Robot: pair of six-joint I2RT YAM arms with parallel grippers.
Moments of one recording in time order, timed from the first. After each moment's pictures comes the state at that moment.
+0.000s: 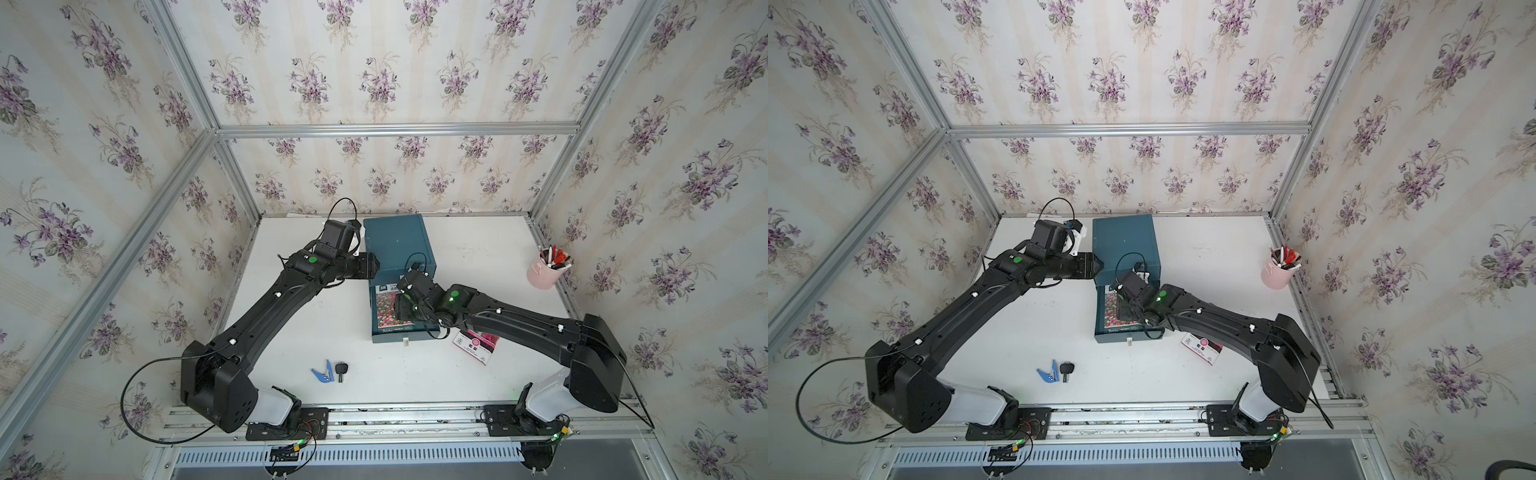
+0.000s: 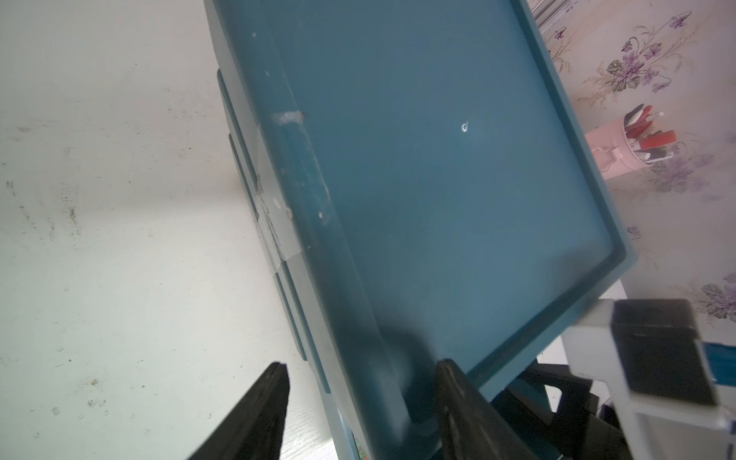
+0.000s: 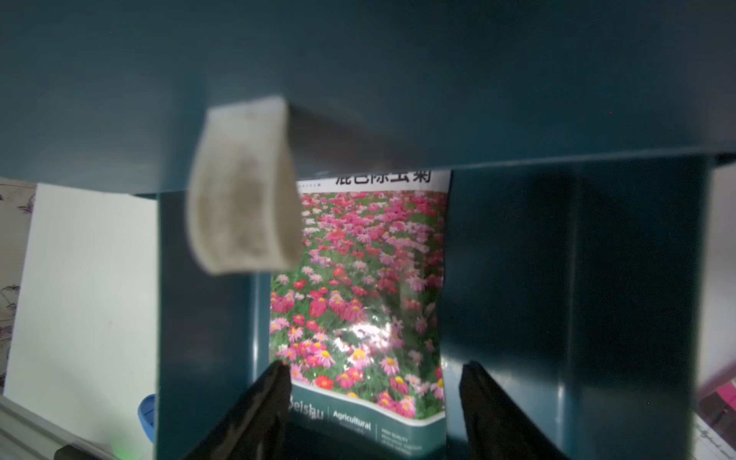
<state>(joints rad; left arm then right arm) -0.45 1.43 1.30 -0.69 0.17 -0.38 0.97 1.57 1.17 -0.61 0.21 0.83</state>
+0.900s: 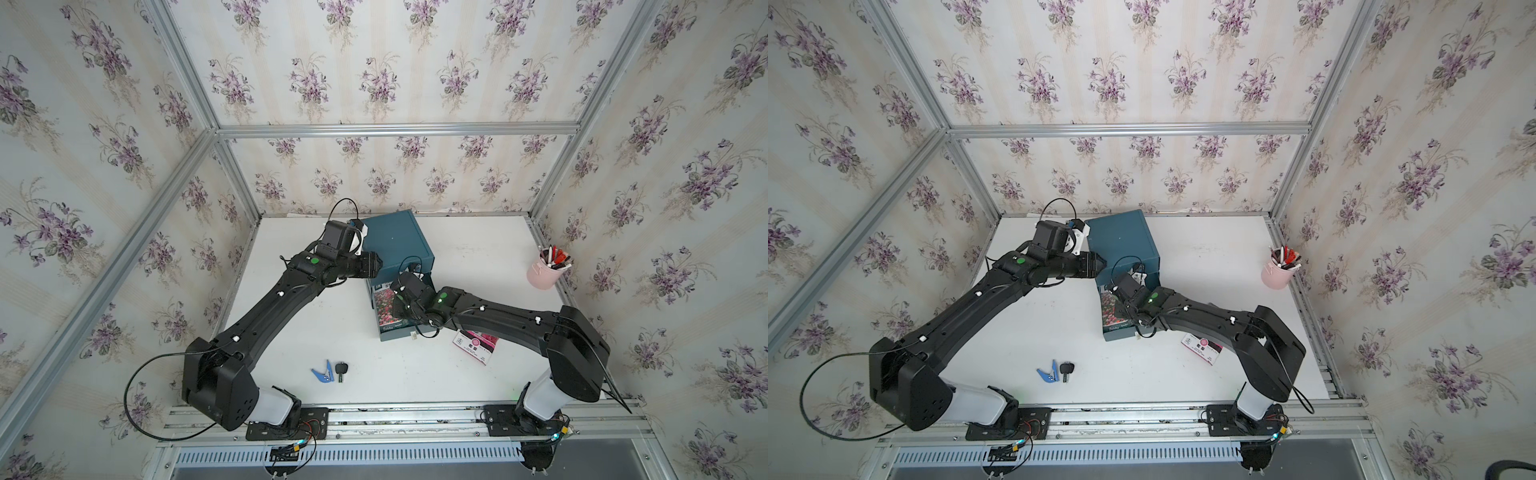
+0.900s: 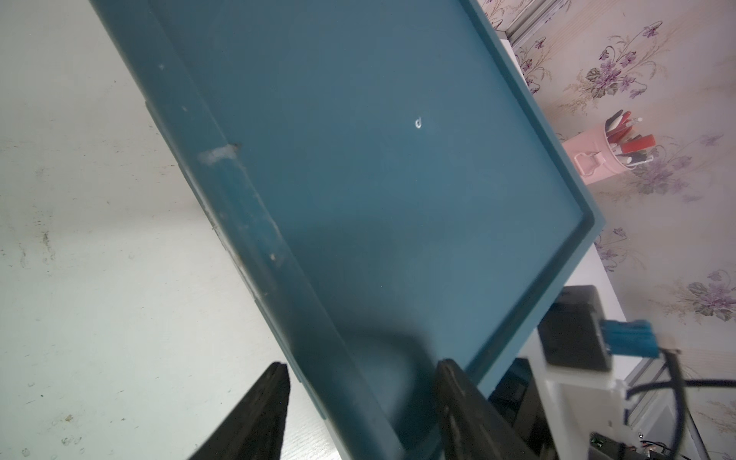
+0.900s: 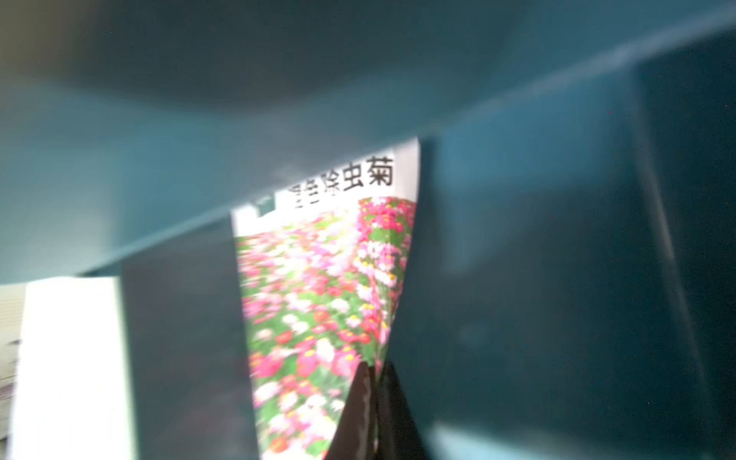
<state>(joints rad) -0.45 1.44 1.27 -0.62 0.20 -0.37 0.98 1.63 1.16 -0.46 0.22 0.91</state>
